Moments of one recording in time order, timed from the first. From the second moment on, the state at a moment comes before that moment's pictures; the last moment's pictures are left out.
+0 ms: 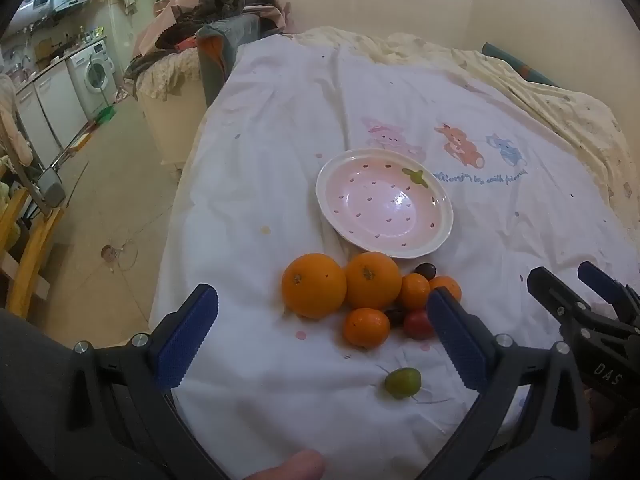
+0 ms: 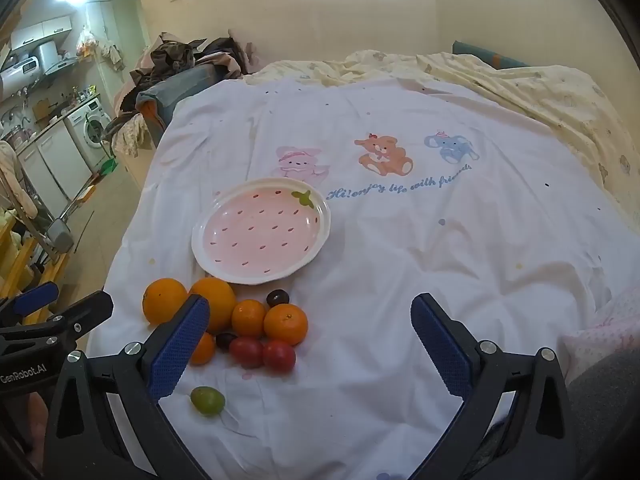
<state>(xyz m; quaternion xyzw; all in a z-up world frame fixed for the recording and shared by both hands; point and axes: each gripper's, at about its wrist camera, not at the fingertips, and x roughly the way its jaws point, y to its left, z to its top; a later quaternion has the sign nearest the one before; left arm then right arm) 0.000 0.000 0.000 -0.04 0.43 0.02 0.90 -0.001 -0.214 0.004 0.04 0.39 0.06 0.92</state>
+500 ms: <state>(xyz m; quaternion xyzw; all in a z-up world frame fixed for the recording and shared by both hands) -0.001 0.000 0.003 -0.04 0.44 0.02 0.90 -0.001 -0.213 0.002 0.04 0.40 0.06 0.91</state>
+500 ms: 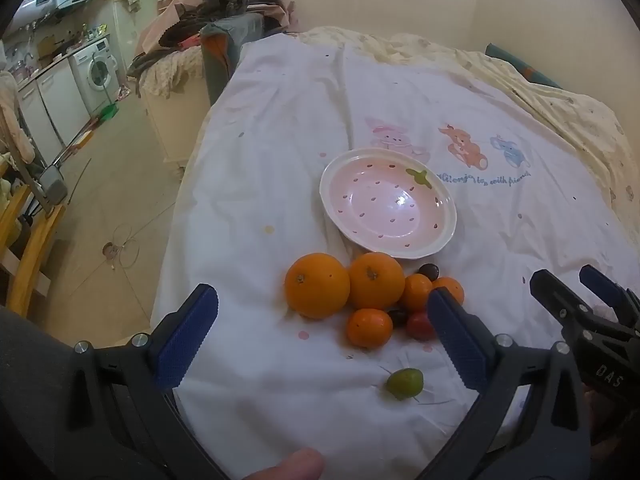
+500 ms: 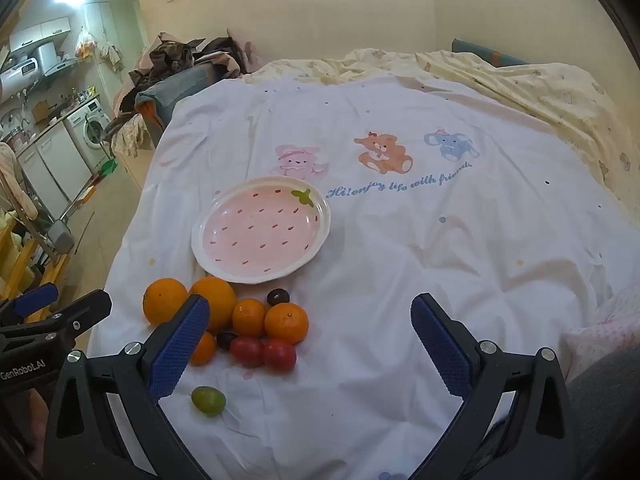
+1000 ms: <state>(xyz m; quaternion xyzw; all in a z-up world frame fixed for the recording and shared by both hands) -0.001 -0.002 0.002 -0.01 0.44 0.01 0.90 -0.007 -0.208 -0.003 0.01 0.40 0.06 0.91</state>
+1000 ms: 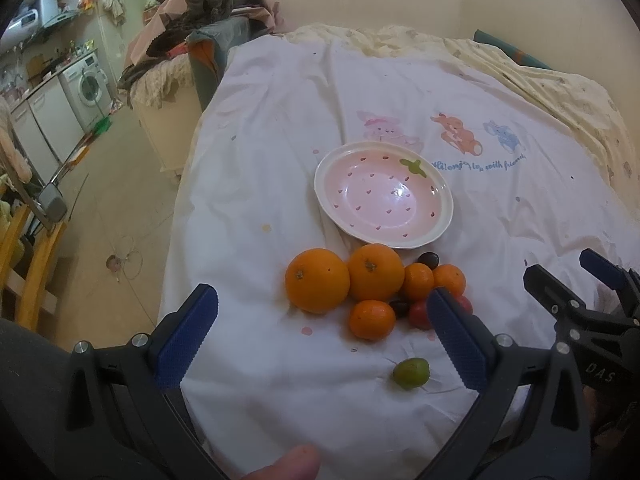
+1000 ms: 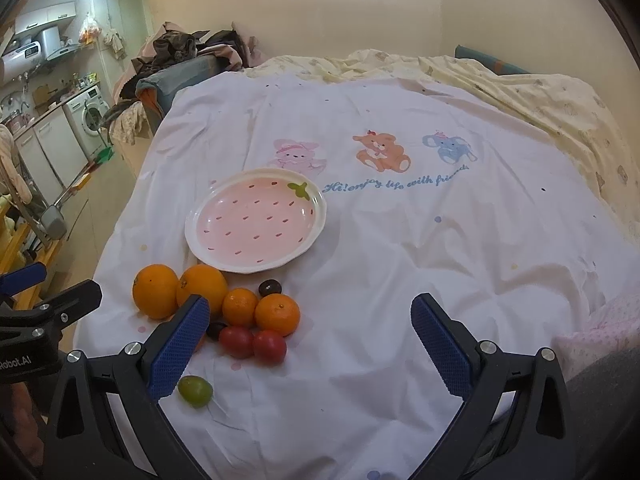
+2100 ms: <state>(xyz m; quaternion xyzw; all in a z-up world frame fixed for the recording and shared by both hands) -0.007 -0.001 0.010 -0.02 0.42 0.01 0.91 -0.004 -0.213 0.002 0.04 0.39 0.07 0.92</state>
